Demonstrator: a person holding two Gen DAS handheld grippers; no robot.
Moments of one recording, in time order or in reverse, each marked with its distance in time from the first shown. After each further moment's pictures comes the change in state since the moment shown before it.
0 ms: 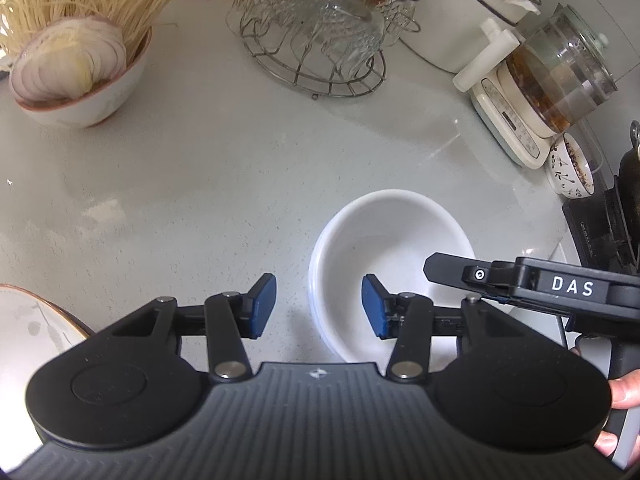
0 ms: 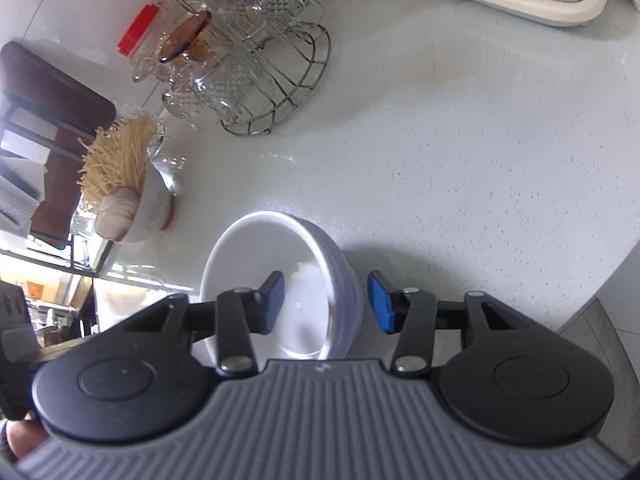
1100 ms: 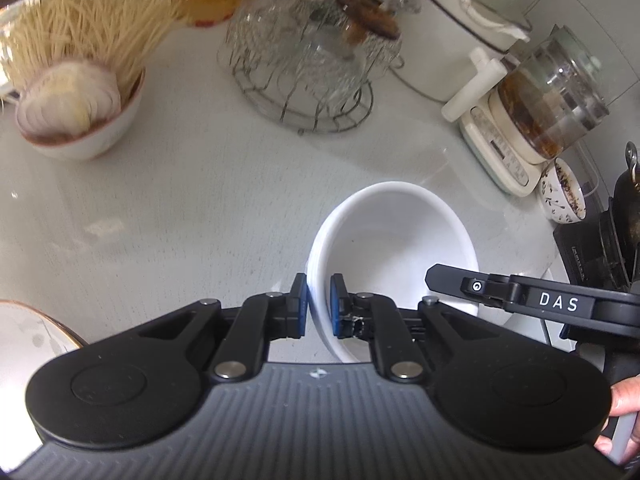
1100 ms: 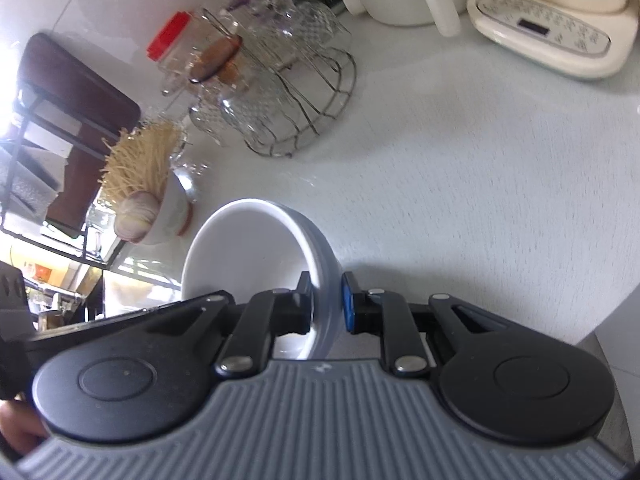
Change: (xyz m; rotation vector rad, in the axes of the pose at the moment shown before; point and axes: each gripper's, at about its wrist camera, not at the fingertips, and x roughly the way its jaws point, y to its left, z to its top) left arm -0.023 -0.020 0.013 -0.004 -0.073 0.013; right arm -0.019 0.007 0.019 -0.104 -0.033 0.044
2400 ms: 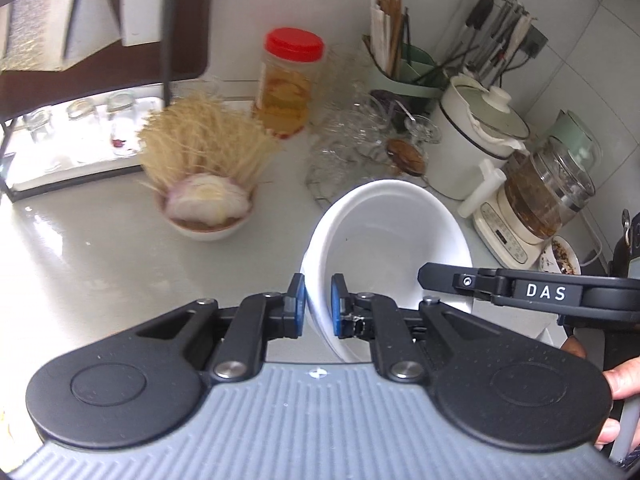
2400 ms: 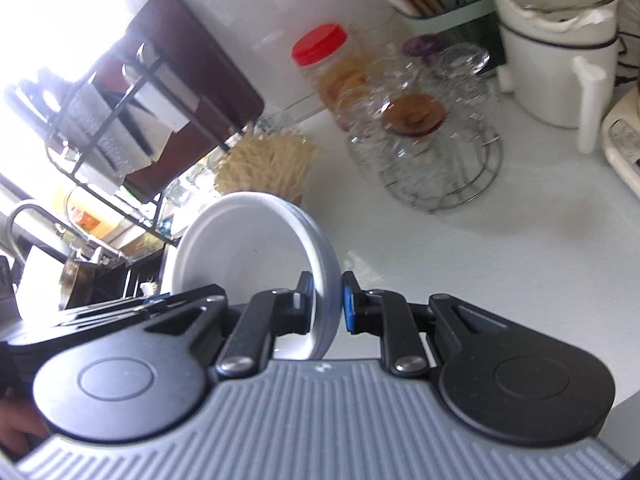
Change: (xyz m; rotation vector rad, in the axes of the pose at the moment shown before) left arm -0.137 0.036 -0.006 -0.056 -0.248 0.100; right arm -0.024 0.121 0.018 -0.260 -0.016 0.116
